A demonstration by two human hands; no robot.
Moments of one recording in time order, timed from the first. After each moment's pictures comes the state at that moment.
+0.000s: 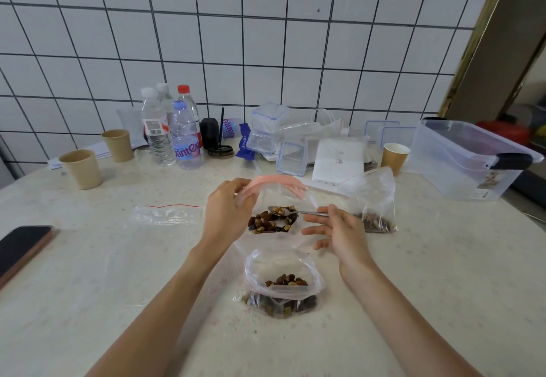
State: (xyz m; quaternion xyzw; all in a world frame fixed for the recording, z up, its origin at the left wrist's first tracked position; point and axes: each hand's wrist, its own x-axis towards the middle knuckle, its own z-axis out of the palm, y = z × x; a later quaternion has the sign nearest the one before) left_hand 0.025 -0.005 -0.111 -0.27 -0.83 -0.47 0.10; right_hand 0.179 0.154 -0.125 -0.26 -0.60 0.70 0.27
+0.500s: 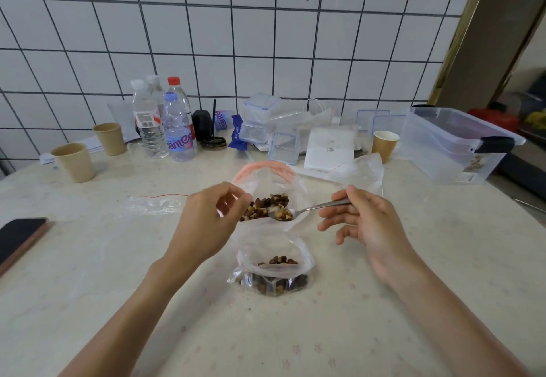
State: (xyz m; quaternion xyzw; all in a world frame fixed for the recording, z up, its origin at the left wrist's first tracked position) left_hand 0.084 -0.063 -0.088 -0.36 -0.81 -0.45 0.10; right_hand 0.254 0.147 -0.074 -0.19 -0.64 0.69 0.27
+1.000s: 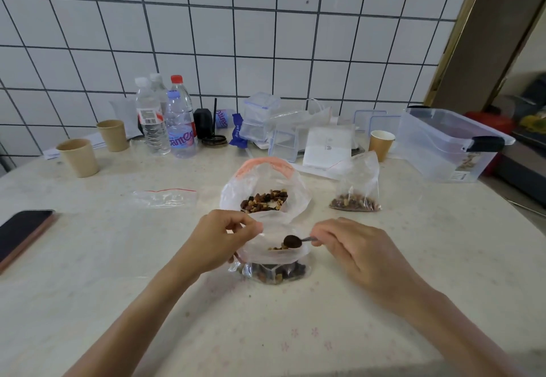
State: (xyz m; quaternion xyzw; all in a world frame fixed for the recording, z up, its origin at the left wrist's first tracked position) left_hand 0.111 -0.077 -0.101 -0.35 -0.79 -0.49 -0.15; right_hand 0.303 0.124 -0.088 0.01 -0.94 0.20 0.26
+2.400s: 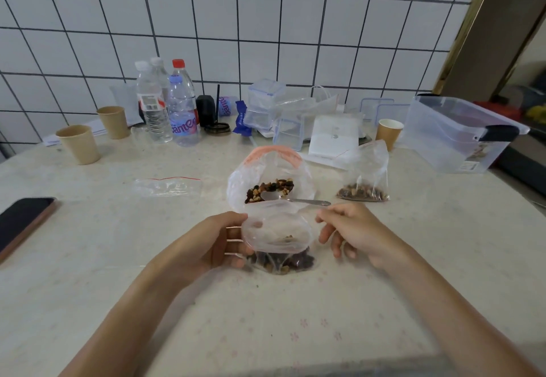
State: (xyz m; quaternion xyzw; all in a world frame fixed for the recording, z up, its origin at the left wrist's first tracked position) left_hand 0.101 -0.094 -0.116 -0.13 -0.59 -0.64 -0.46; right_hand 0.242 0.148 -0.112 -0.28 -0.78 0.56 0.08
